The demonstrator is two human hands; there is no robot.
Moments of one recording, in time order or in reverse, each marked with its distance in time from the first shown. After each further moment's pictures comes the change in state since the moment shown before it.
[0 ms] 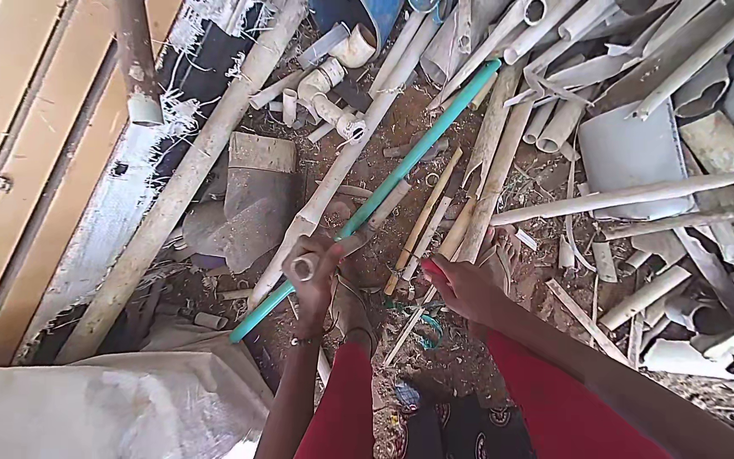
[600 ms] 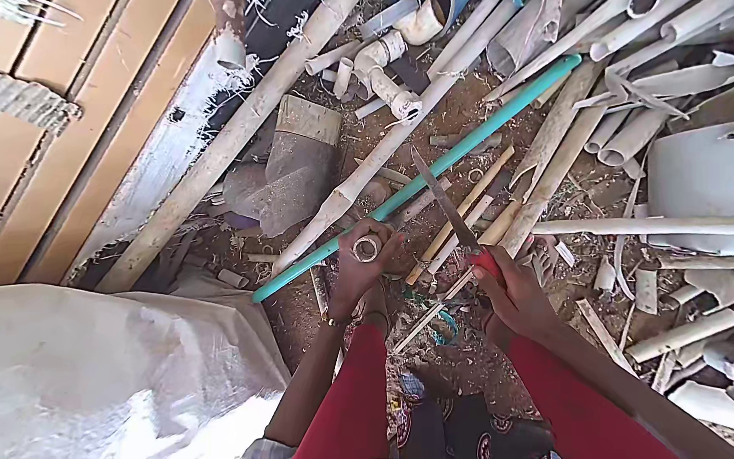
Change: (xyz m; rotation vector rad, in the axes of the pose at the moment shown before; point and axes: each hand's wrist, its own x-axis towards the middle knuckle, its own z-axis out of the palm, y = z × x) left_hand -0.011 0.012 0.010 0.251 -0.118 -0.079; right_hand -0.012 0.008 0.009 0.189 0.515 -0.328
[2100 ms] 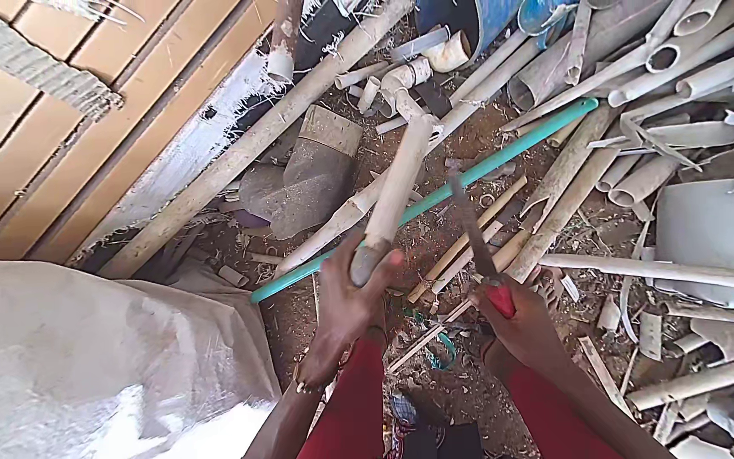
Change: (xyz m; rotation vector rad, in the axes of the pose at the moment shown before) left_hand -0.007 0.086 -0.019 0.142 0.105 -0.212; right_hand 0.005 -0.017 -0.003 0.053 0.023 0.223
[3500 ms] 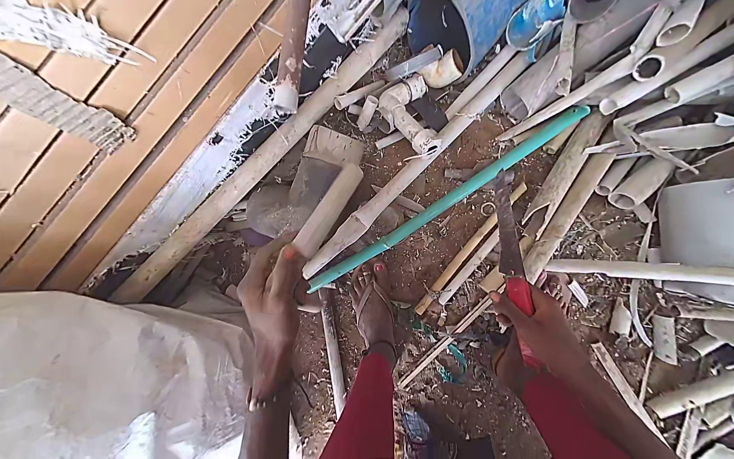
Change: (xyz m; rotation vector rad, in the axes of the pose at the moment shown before) left_hand 0.019 -0.033 -0.074 -0.003 0.324 -0.002; right_hand 0.006 0.006 -0.005 0.233 0.011 0.433
